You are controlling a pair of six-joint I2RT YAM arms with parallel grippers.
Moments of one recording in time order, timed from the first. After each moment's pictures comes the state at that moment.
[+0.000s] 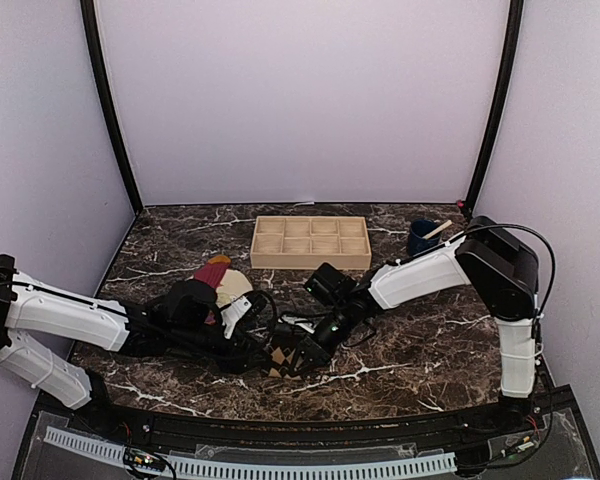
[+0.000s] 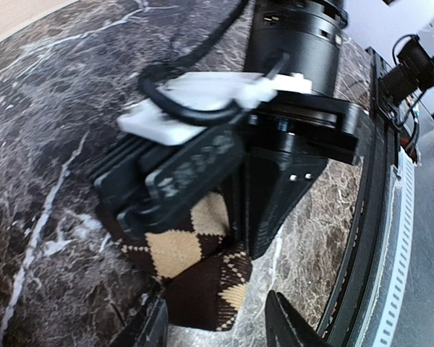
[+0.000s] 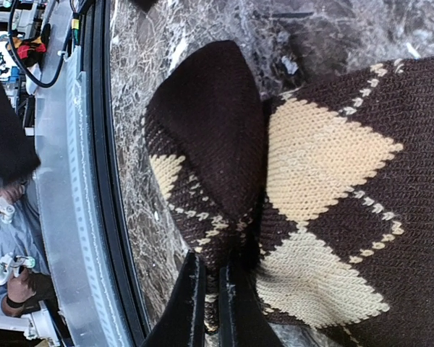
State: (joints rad) left arm -0.95 1.34 0.51 0.12 0.27 -0.25; right arm 0.97 2.06 1.22 -0.30 -0.83 0.03
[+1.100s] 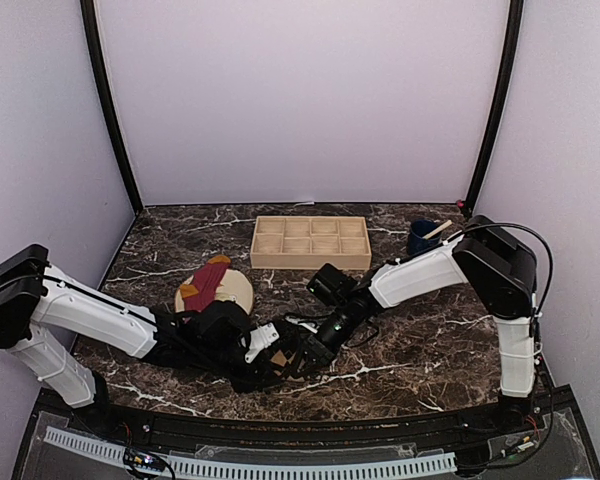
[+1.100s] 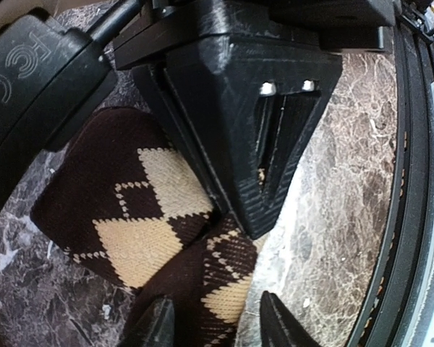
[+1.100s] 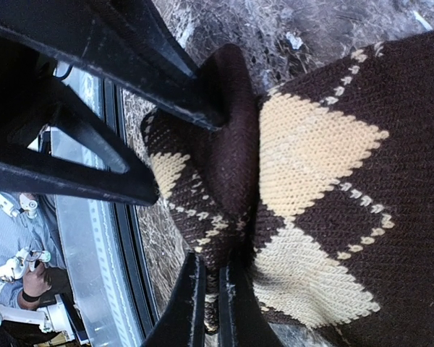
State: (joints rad) left arm -1.10 1.52 0.61 0.04 0.13 -0.09; right arm 0.95 2.08 1.22 -0.34 -0.90 0.03
